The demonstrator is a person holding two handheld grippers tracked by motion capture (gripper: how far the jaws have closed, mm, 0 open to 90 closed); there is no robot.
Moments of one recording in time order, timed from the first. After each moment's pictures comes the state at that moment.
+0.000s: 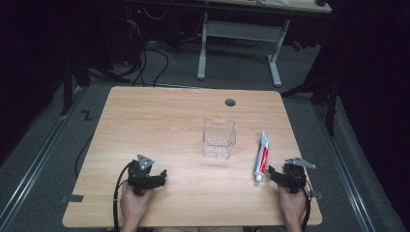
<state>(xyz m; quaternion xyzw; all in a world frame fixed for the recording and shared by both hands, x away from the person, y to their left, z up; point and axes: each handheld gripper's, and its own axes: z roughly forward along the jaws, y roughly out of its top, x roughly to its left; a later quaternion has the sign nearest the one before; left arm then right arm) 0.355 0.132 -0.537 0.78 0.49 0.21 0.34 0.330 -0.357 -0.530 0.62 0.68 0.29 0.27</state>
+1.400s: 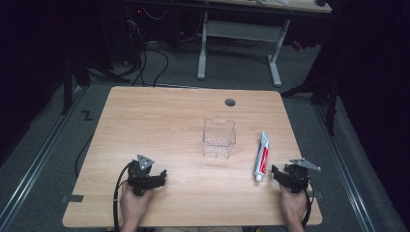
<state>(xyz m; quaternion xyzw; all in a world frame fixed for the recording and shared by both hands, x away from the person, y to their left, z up) 0.355 0.132 -0.537 0.77 0.49 0.21 0.34 0.324 -0.362 -0.527 0.65 0.65 0.31 0.25</state>
